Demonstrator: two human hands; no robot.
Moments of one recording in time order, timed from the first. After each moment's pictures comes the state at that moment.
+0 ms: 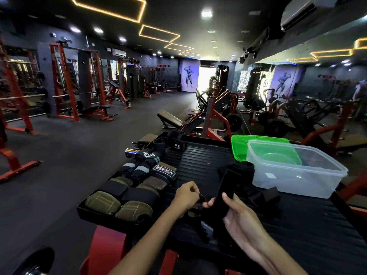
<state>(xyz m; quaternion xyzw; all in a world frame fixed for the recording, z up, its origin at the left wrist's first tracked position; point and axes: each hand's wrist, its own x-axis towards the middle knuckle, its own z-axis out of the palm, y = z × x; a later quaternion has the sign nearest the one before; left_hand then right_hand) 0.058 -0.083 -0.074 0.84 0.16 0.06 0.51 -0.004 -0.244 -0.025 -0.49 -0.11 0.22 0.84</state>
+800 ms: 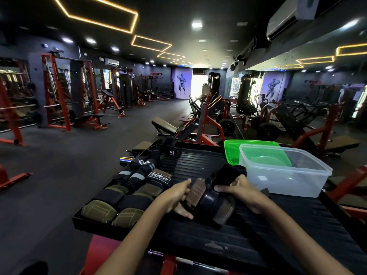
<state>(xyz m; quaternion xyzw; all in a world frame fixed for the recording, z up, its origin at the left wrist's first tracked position) 0.040 -0.072 -0.024 0.74 0.14 -0.16 0.63 0.090 -0.268 -0.012 -0.76 -0.22 0.10 0.60</state>
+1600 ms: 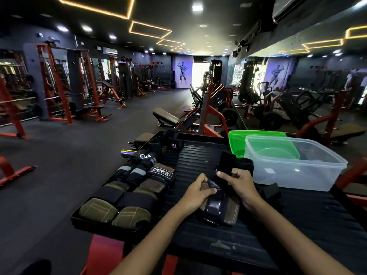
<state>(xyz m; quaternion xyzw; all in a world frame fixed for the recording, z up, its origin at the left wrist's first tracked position) 0.071 -0.095 -0.076 0.77 -0.03 0.03 0.64 0.127 -0.244 -0.057 -0.73 -0.18 -0.03 0.66</state>
